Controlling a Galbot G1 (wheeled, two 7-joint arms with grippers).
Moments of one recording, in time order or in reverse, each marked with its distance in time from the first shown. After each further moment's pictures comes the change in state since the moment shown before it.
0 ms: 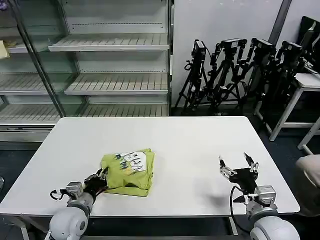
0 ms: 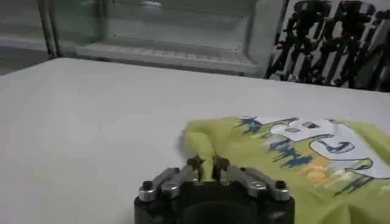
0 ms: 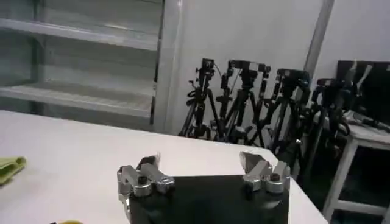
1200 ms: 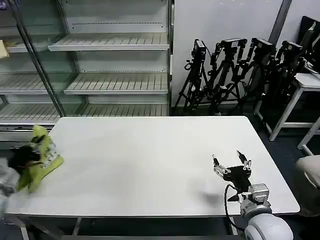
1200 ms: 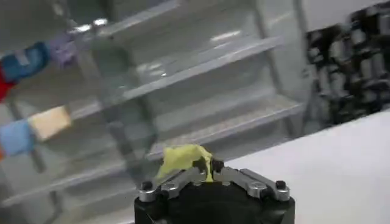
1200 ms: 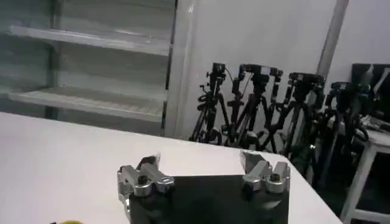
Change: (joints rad) left arm 0.088 0.364 -0.409 -0.144 0.037 -0.009 0.210; right arm 0.027 0.002 -0.039 -0.019 -0.011 0.014 -0.007
